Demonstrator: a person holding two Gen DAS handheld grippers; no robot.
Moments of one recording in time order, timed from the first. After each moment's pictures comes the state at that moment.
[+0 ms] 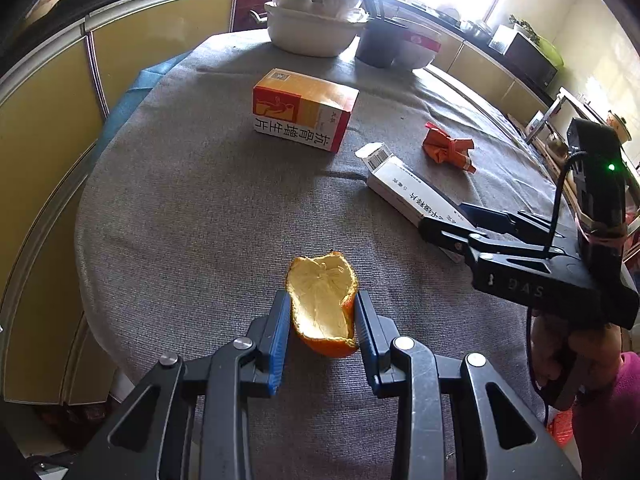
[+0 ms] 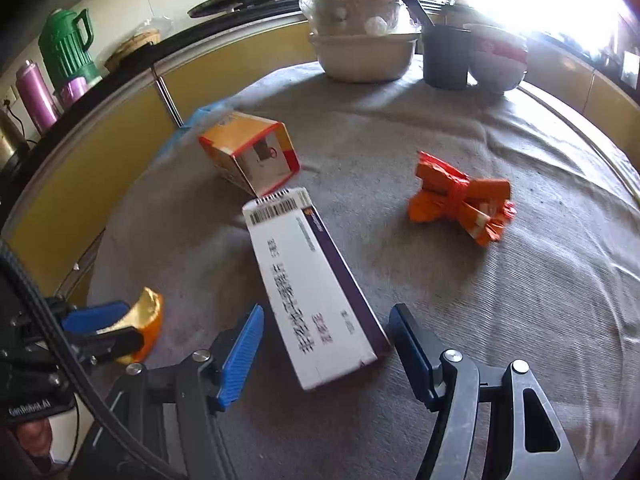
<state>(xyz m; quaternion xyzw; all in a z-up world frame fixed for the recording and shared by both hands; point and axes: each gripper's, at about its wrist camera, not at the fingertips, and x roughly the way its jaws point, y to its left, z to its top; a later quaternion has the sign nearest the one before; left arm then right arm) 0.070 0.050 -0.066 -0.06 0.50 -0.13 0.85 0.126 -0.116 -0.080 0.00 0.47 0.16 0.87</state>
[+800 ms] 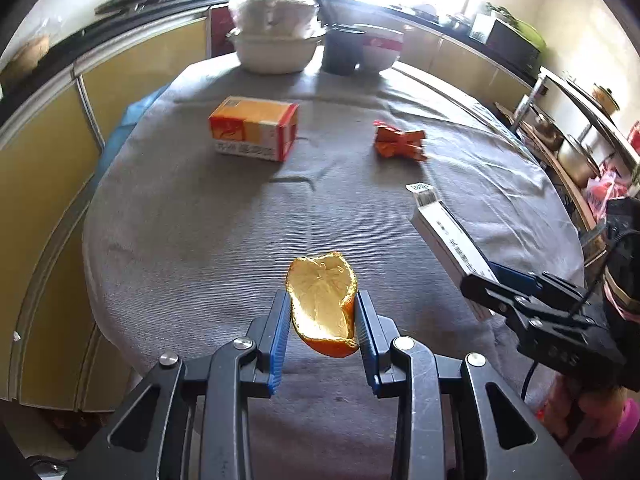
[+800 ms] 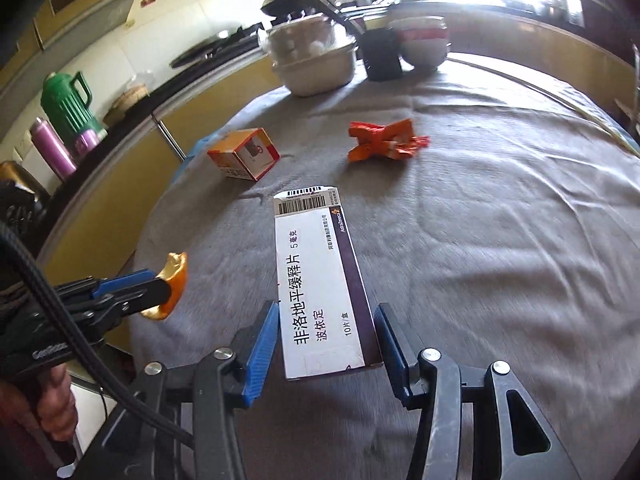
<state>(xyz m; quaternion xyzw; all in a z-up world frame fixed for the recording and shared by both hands) 0.028 0.006 -0.034 -0.01 0.48 -0.14 0.87 0.020 -0.177 -0.060 0.11 0.44 0.13 0.88</state>
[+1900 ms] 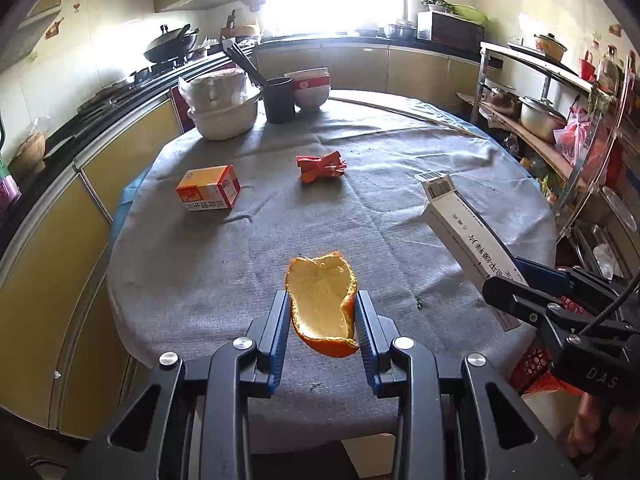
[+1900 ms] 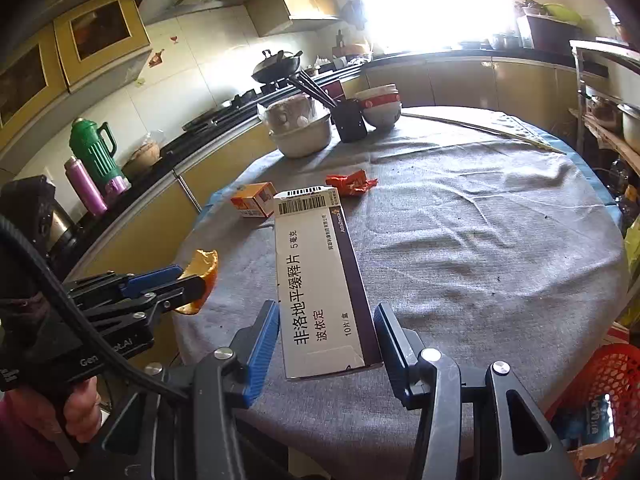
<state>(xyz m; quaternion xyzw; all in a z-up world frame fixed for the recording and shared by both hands) -0.064 -0.060 0.016 0.10 0.39 -0.16 0.90 -0.109 -0.213 -0.004 0.14 0.35 0.09 0.92</state>
